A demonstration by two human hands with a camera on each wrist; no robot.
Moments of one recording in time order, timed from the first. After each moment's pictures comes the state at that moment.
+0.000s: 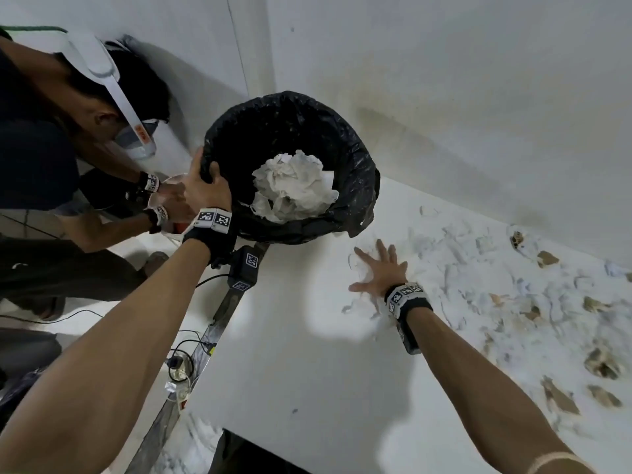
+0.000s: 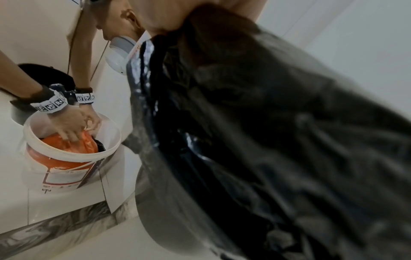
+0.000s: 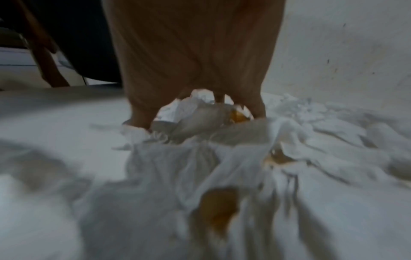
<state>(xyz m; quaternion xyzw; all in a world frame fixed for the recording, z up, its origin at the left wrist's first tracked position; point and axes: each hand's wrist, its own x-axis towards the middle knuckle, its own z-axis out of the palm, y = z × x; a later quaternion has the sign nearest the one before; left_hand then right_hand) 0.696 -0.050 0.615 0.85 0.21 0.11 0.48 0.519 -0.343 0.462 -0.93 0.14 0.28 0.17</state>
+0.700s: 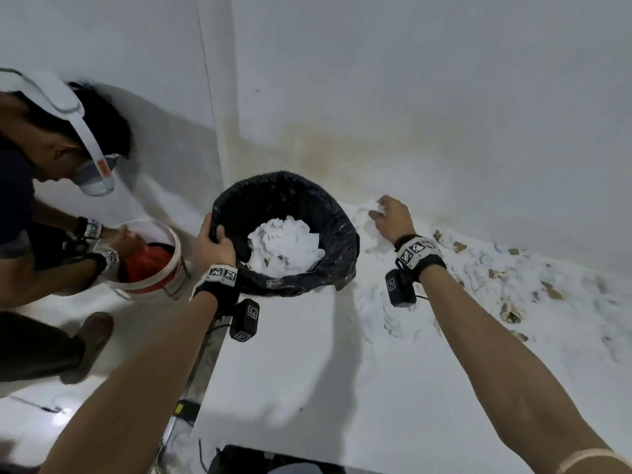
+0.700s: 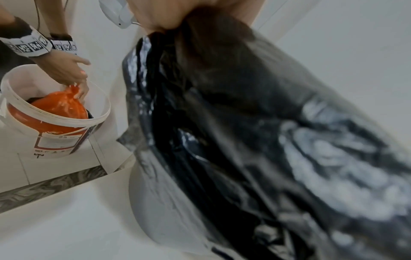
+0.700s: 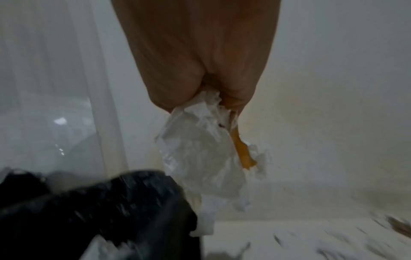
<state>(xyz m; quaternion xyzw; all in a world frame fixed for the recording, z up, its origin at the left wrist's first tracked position) 0.629 -0.020 0.590 0.84 0.12 0.02 0.53 0.520 -0.332 0.678 -0.92 0.30 -0.06 0.25</state>
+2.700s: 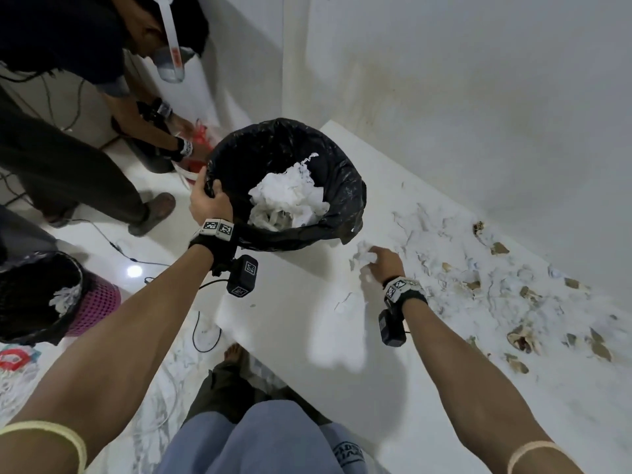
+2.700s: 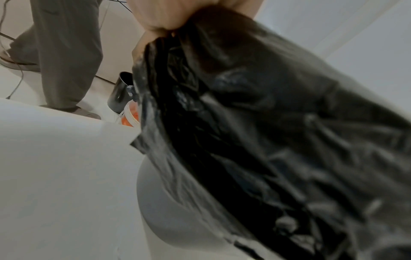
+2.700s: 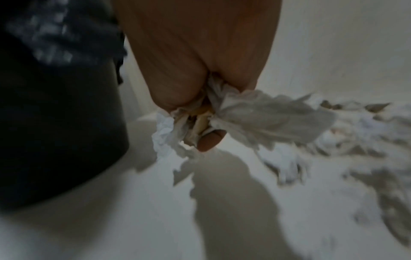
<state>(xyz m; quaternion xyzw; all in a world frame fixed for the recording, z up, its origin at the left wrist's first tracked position) 0.461 -0.036 0.586 0.78 0.32 0.14 0.52 0.372 -0.374 0.520 -0.95 0.13 0.16 0.22</state>
